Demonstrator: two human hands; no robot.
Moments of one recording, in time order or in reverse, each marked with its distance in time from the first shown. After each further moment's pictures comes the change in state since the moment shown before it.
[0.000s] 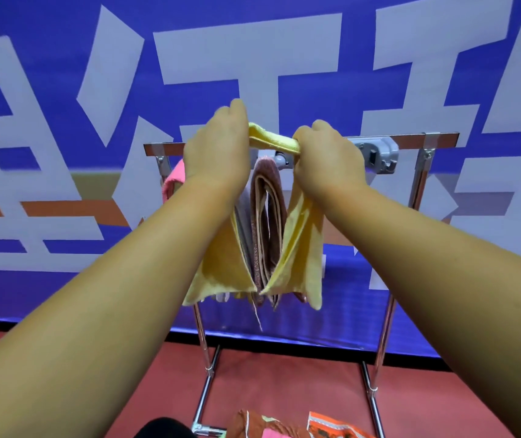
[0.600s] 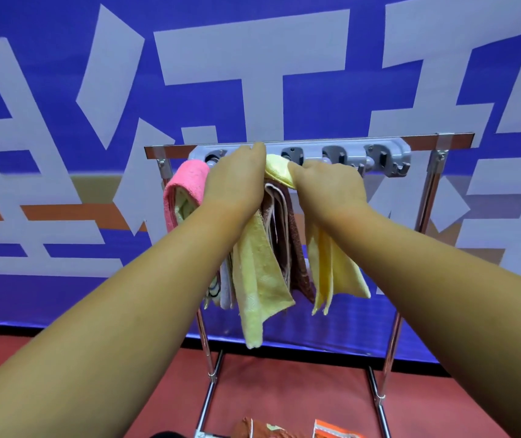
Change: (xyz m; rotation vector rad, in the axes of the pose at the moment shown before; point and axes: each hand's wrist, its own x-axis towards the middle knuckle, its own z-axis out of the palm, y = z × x) left_hand 0.000 -0.015 0.065 -0.023 -0.157 0.183; right_hand -0.007 0.007 0.048 -0.230 -0.109 -0.208
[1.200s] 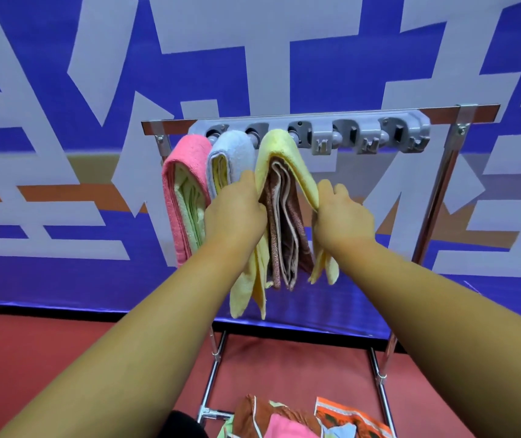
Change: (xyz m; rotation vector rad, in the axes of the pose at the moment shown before) left_hand -0.071 -0.007 0.052 -0.207 -0.031 -0.226; right_hand -0.053 -0.009 0.100 0.266 -0.128 0.326
